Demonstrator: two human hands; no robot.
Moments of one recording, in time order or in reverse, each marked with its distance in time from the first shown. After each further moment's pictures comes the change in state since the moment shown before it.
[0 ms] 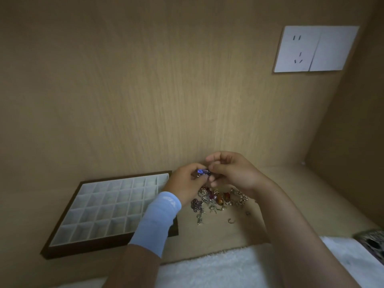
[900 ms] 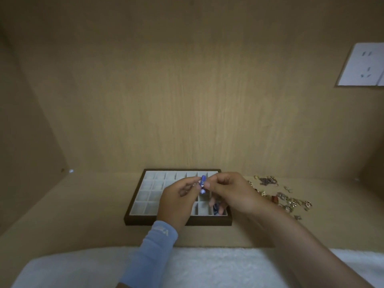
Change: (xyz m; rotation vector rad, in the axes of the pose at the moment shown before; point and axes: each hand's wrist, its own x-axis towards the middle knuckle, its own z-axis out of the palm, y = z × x) left_hand -0.120 -0.027 -0.089 -0.327 0.402 -0.147; right_hand -0.021 0.007 0.132 -0.177 -0.208 -0.086
